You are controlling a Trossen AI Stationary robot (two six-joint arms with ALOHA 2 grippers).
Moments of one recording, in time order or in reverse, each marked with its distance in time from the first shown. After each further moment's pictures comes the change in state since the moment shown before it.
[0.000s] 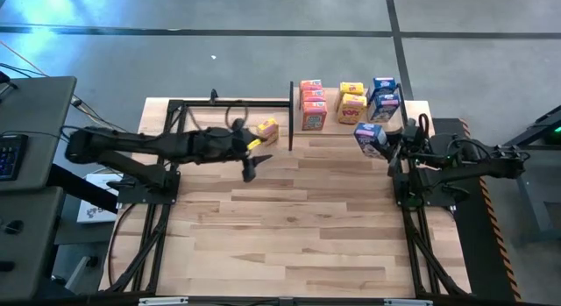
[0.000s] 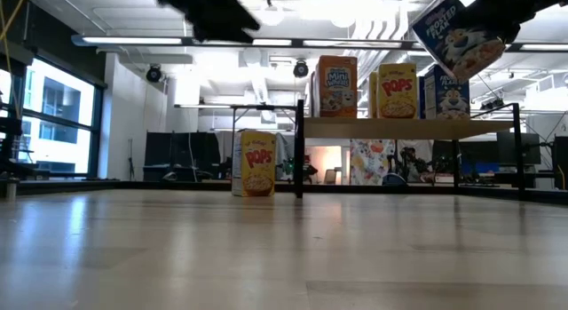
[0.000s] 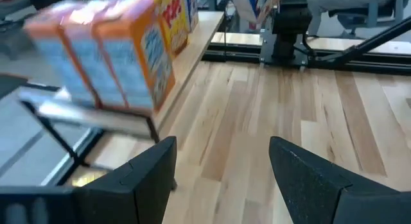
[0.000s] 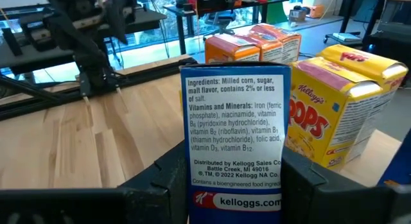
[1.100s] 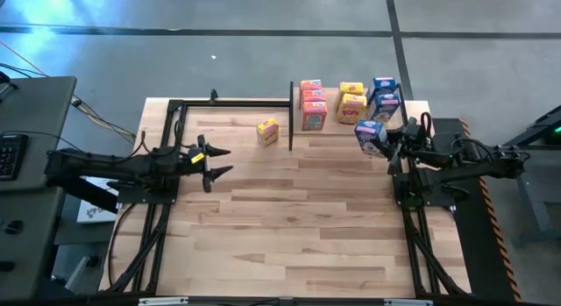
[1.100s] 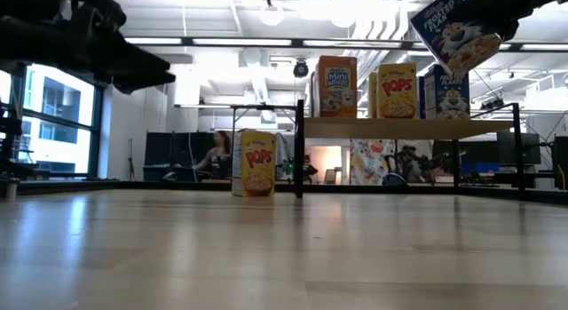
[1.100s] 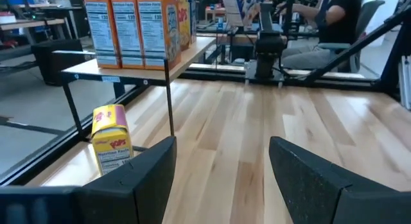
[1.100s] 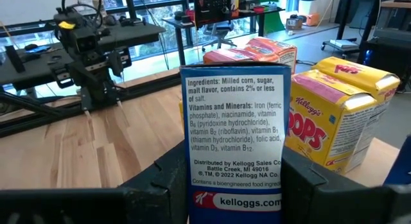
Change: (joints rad) left arm 0.000 -0.738 -0.788 0.341 0.061 0.010; right arm 0.000 0.000 0.000 0.050 0.013 -0.002
